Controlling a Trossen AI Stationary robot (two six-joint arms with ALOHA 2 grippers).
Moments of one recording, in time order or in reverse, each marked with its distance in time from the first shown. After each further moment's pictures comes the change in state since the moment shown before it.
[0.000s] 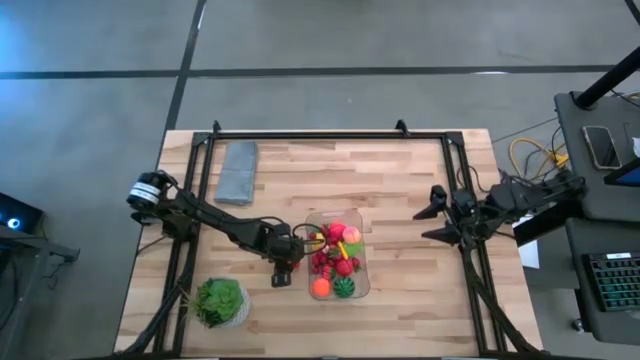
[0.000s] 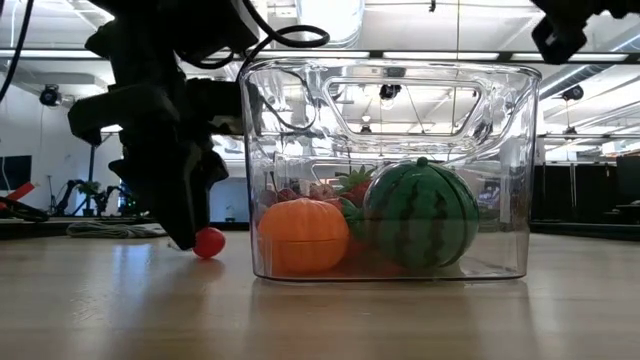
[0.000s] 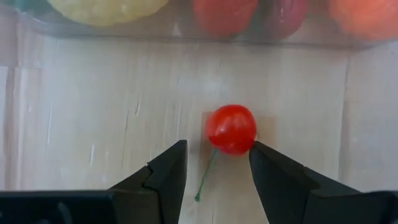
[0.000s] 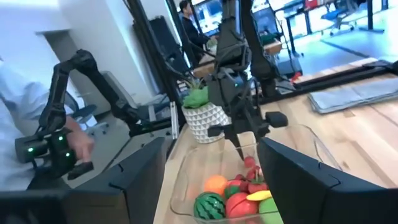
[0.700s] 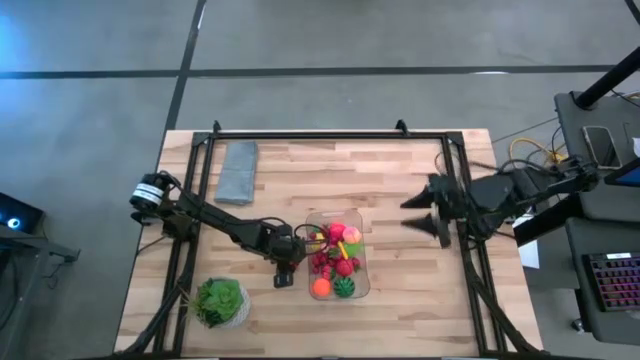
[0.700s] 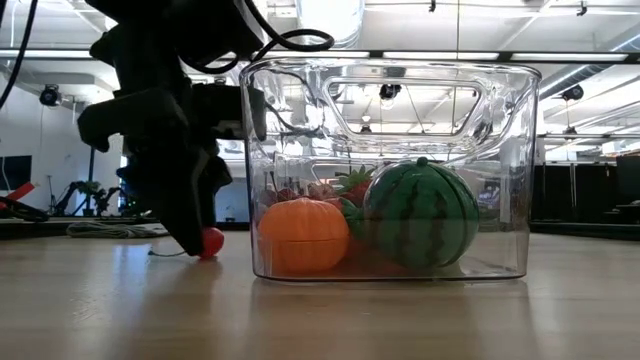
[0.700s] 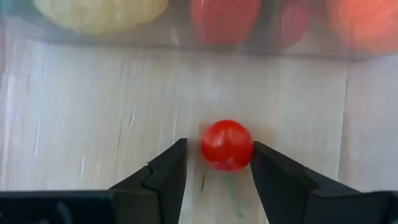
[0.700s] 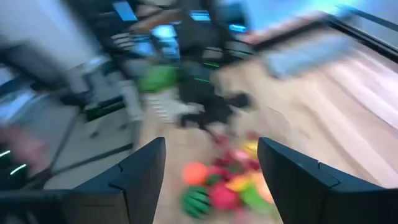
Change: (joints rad) left arm -0.002 0.032 0.004 0.020 0.012 -0.020; right arm 0.016 0.523 0.608 -0.428 0.151 0.156
